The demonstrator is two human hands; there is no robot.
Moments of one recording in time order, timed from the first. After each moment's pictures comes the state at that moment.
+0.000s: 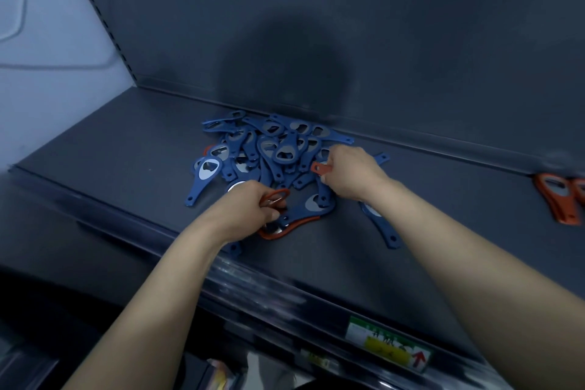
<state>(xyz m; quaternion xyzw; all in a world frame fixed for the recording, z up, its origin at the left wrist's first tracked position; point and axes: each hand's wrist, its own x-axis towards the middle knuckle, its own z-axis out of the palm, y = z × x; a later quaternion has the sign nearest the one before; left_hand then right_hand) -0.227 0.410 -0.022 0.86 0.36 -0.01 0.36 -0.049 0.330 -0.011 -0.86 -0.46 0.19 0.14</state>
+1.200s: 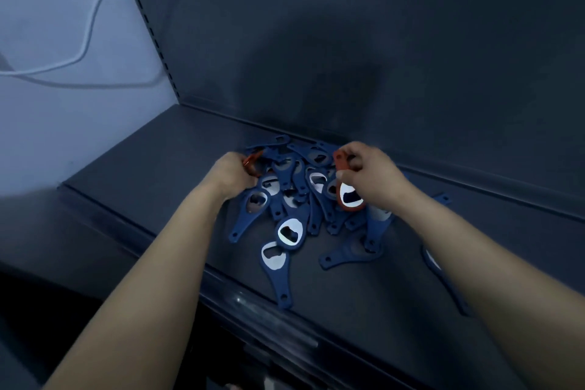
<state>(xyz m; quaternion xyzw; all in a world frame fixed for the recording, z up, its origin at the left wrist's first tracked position) -0.232 0.563 -0.028 0.80 0.51 0.08 0.31 -0.052 0.396 -0.005 -0.76 -0.44 0.27 0.39</state>
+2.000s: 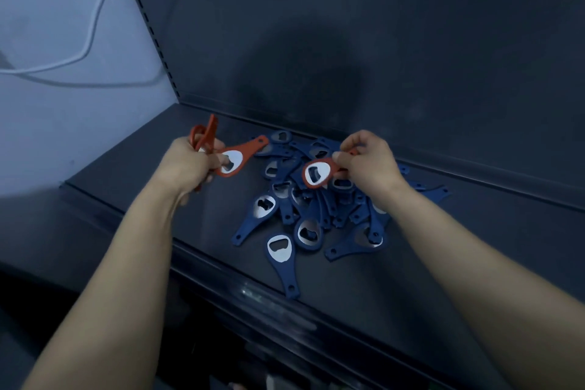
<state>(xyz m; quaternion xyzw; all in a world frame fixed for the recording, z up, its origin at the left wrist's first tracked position) -0.285 0.550 0.018 0.66 0.52 0.28 0.46 -0.072 0.404 -0.004 -0.73 -0.31 0.27 0.55</state>
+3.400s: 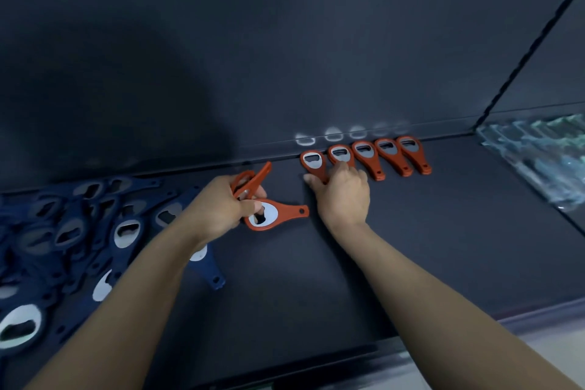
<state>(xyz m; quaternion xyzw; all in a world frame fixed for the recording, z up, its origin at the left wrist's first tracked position) -0.021 0.306 -0.022 0.83 0.19 -0.04 0.53 0.075 0.142 -0.063 -0.96 -0.06 -0.08 0.26</state>
